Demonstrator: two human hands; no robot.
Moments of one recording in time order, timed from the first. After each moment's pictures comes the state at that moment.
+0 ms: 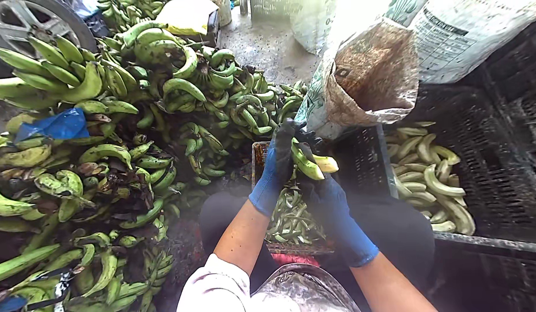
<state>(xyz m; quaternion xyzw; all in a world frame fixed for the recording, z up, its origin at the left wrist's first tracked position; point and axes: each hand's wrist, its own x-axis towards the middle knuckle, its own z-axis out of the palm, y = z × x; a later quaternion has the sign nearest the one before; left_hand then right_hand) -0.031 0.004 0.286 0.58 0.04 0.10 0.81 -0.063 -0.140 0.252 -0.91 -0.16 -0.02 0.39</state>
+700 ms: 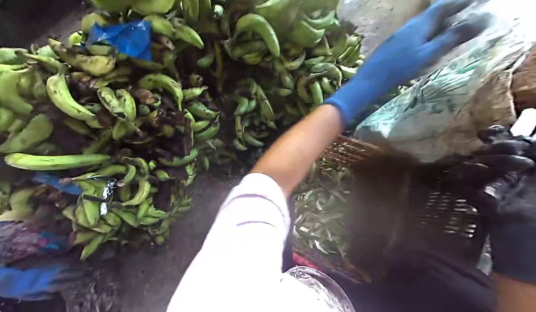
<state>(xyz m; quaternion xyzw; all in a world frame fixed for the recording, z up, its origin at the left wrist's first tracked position) 0.117 0.090 0.342 0.82 -0.06 0.21 0.53 0.108 -0.196 0.256 -0.30 -0.05 0.31 0.90</state>
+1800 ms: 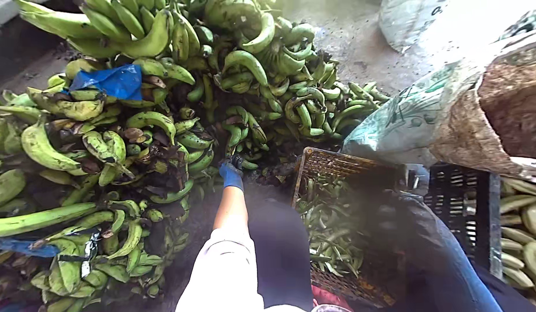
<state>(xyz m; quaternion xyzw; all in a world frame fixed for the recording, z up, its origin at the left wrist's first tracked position) -0.067 0.276 0.073 0.29 0.53 0.37 0.71 -0.010 -0.120 0.266 -0.68 0.12 0.25 0.67</state>
